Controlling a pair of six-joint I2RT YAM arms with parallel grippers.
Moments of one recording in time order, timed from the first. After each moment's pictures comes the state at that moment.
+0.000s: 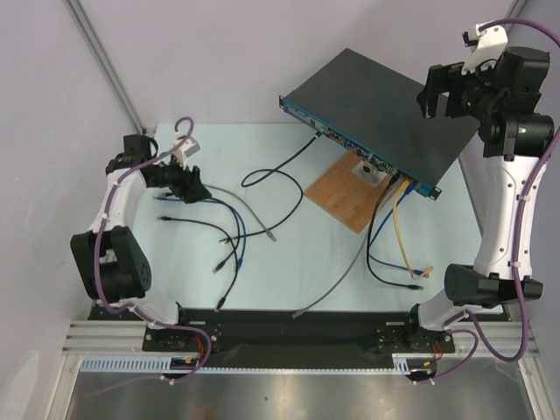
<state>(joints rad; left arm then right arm) 0.19 1.64 1.35 -0.77 0.87 0.64 -0.09 1.56 2.21 -0.92 -0.30 -0.17</state>
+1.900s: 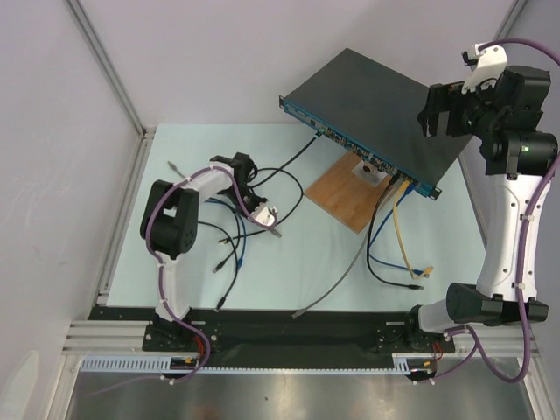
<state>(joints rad) -0.36 2.07 1.51 -0.99 0.53 1.96 -0.10 1.44 2.06 -0.96 -0.28 -0.17</state>
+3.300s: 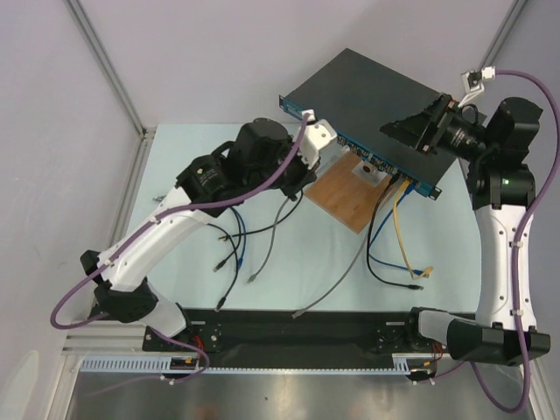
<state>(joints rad) -0.93 1.53 1.95 -0.87 0.03 0.12 -0.11 1.23 1.60 -0.42 -0.99 0.70</state>
